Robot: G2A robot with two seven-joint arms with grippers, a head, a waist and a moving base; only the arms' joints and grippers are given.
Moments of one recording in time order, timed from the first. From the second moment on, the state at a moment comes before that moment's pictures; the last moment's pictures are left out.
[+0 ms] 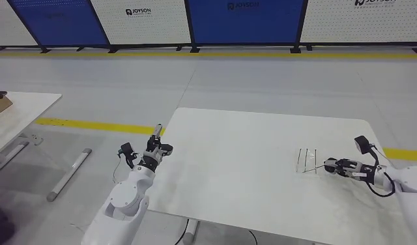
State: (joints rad) left arm 1.73 -1.15 -1.60 -1.80 -0.42 0.00 0.00; right arm -0.77 -1.06 1.21 -0.57 0.04 -0.34 1.21
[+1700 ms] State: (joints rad) left arm 1.73 -1.15 -1.60 -1.80 -0.42 0.00 0.00; right arm -1.10 -1.02 1.30 -1.38 0.29 -0.26 0.99
